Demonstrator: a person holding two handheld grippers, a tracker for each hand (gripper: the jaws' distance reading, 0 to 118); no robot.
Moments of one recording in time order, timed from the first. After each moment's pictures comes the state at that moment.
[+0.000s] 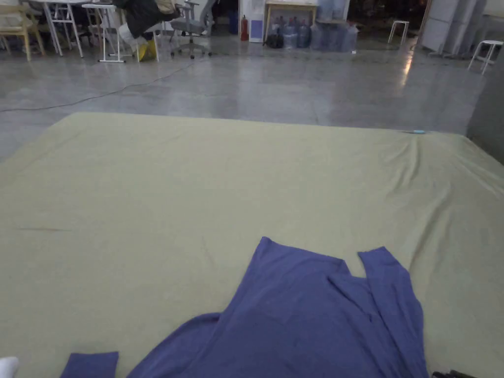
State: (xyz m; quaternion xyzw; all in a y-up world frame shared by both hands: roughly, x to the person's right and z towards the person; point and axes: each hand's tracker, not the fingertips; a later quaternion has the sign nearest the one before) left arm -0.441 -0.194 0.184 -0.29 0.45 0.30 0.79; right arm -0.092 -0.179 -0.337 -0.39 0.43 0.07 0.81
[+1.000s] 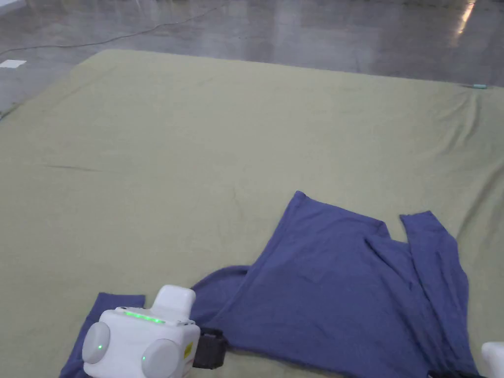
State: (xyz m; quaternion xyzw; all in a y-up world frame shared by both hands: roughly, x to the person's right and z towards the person) left arm -0.442 -0.267 0.009 -0.45 0.36 0.22 0.79; right arm -0.166 -0.194 -0.269 -0.42 0.50 0.19 0.73
